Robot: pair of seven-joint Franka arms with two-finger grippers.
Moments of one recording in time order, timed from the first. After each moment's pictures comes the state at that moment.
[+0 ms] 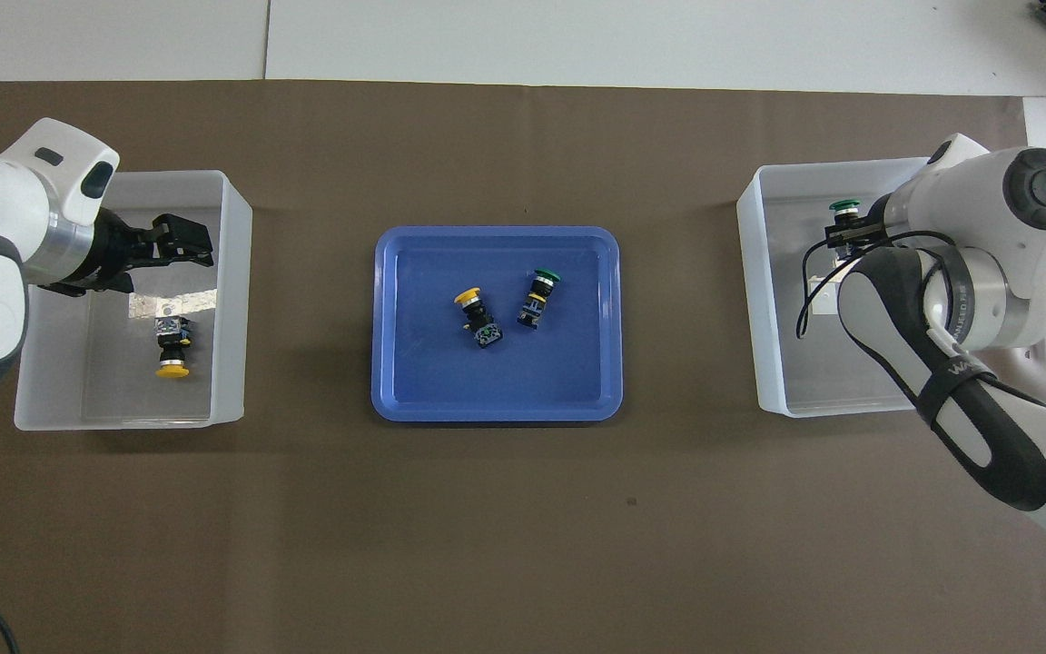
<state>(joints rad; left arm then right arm) -0.02 0.10 -0.12 -1.82 -0.06 1.99 -0.37 -0.10 0.44 0.05 -1.80 -0.12 2.42 -0.14</state>
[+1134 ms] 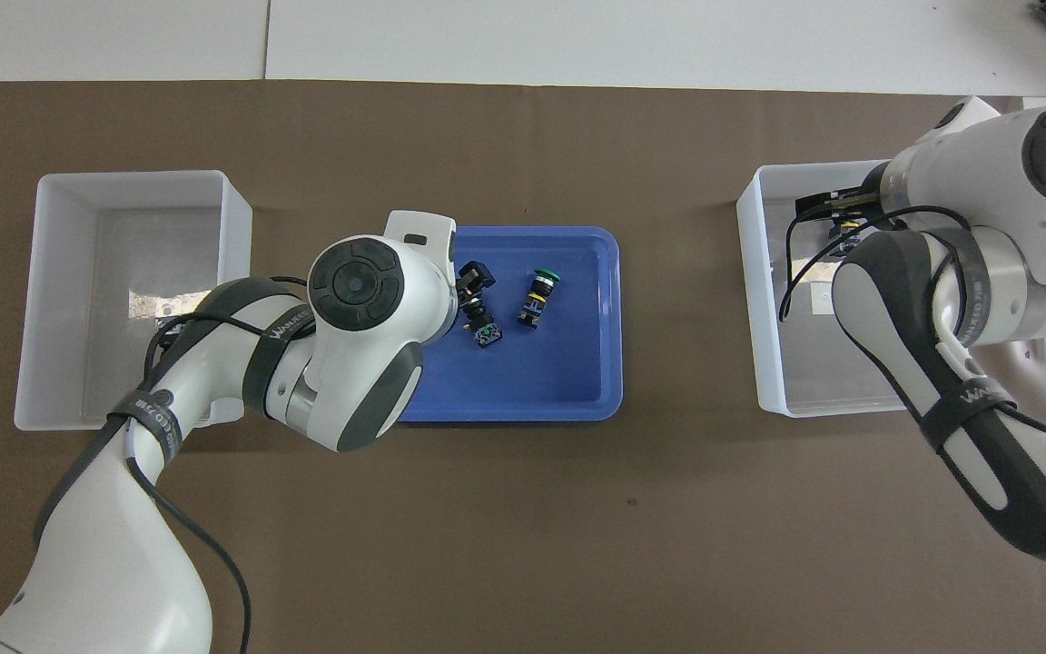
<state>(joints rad) -0.46 0.34 -0.12 -1.87 0.03 2.36 -1.16 -0.01 0.32 0.06 -1.74 -0.11 2.29 0.04</state>
